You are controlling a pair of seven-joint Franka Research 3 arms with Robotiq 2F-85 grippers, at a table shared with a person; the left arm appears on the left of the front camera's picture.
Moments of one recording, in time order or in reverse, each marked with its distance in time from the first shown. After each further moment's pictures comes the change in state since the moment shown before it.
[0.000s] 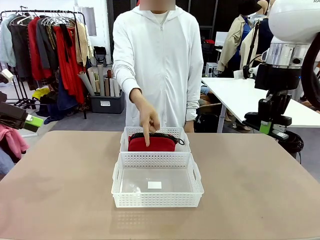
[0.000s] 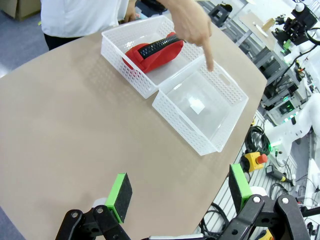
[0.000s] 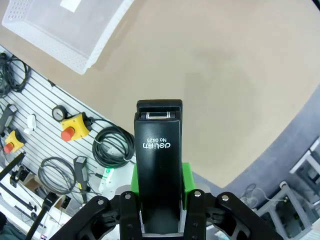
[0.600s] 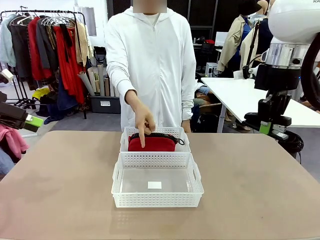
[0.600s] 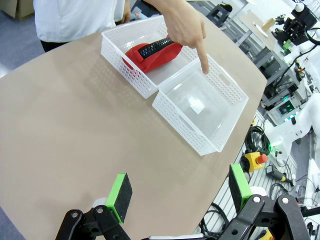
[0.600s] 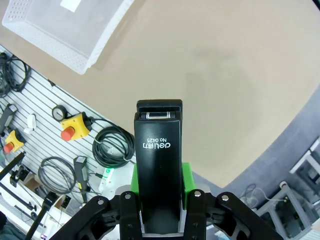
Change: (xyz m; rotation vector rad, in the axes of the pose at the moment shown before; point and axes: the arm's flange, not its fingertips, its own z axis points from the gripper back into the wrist) left arm 0.000 0.000 0.000 0.000 0.000 0.000; right arm 0.001 0.000 -0.002 0.002 0.004 0.002
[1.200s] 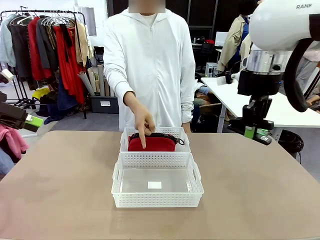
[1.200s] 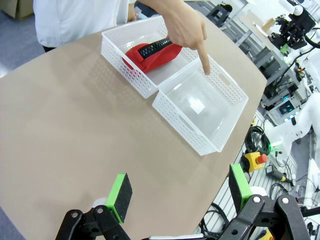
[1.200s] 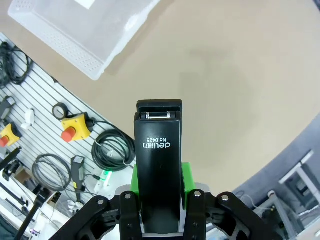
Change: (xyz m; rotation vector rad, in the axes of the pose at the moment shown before) left arm 0.000 0.000 0.000 0.000 0.000 0.000; right arm 0.029 0.038 -0.015 -0.018 0.013 0.104
